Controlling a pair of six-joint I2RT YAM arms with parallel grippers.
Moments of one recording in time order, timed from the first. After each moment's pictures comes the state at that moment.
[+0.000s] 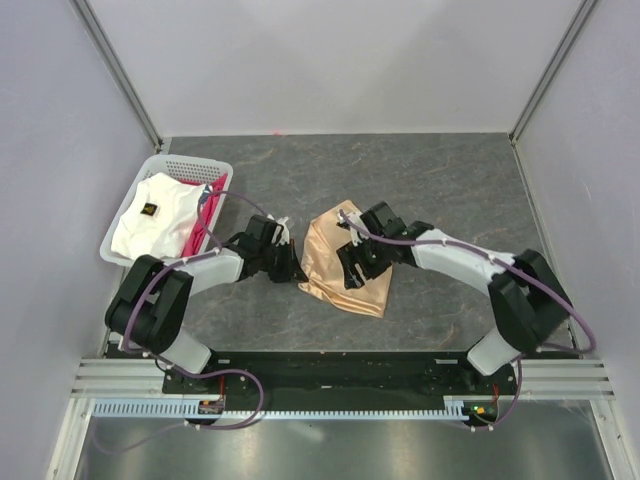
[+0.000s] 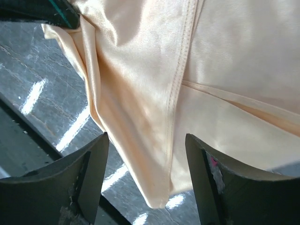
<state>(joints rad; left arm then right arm) -0.46 1.55 0.68 -0.07 0.42 -0.54 0.65 1.65 1.04 -0.49 -0.36 0.09</state>
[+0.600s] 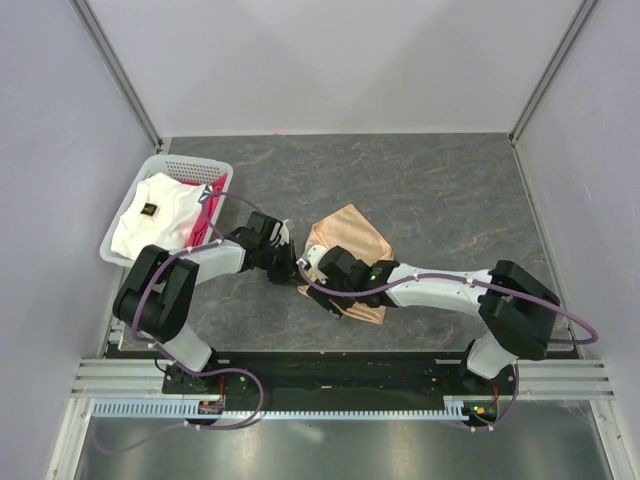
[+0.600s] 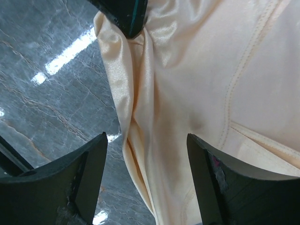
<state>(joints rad) -0.43 1.62 0.76 -0.21 0.52 -0.54 1.03 1.58 0.94 -0.30 0.10 0.06</state>
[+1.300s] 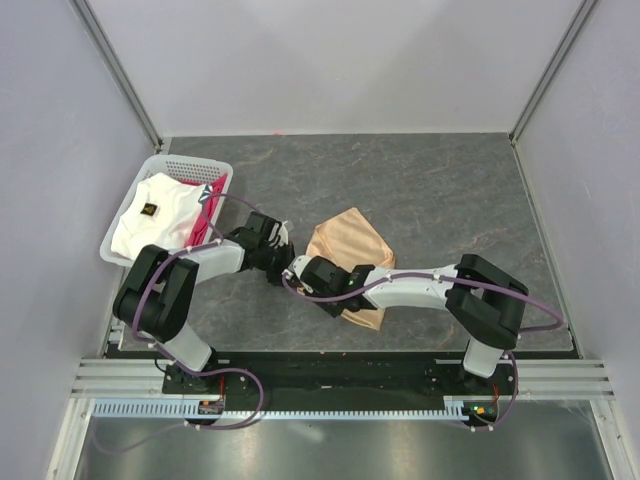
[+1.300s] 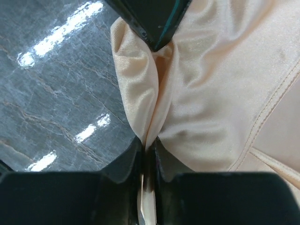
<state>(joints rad) -0.42 1.62 0.76 -0.23 0.55 -0.54 1.11 1.75 1.02 -0.32 0.16 0.07</state>
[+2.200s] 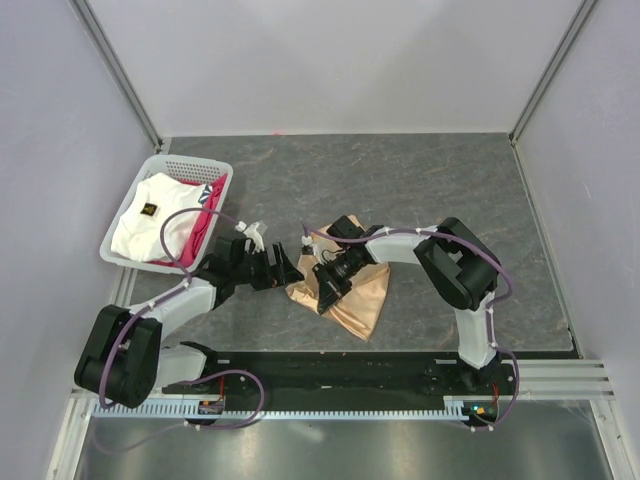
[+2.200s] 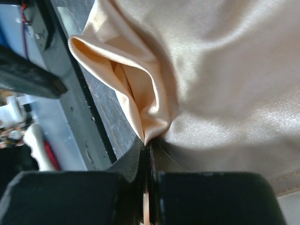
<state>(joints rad) -0.34 1.23 0.44 0.04 0.47 -0.57 0.76 1.99 1.15 -0.38 -0.81 0.06</state>
